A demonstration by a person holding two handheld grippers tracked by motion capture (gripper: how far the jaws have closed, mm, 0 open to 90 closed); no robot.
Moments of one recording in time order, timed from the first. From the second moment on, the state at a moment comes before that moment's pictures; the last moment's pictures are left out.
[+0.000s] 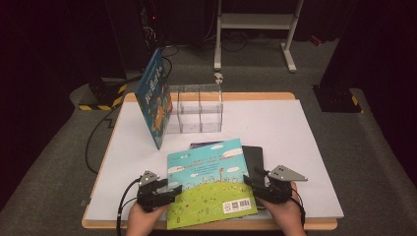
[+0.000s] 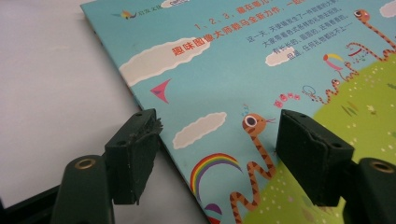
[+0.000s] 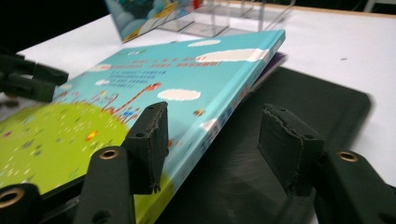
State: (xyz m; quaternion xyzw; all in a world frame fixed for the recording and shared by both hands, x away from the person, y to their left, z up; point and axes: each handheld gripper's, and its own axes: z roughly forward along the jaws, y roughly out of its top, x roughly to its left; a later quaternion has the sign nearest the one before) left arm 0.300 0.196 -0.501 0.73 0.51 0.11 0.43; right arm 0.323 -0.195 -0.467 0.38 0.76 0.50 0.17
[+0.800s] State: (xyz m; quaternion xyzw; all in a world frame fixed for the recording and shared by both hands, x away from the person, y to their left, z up) left arm 0.314 0.202 -0.506 0.69 0.50 0.06 0.52; right arm 0.337 -0.209 -0.481 0.43 0.74 0.49 0.14
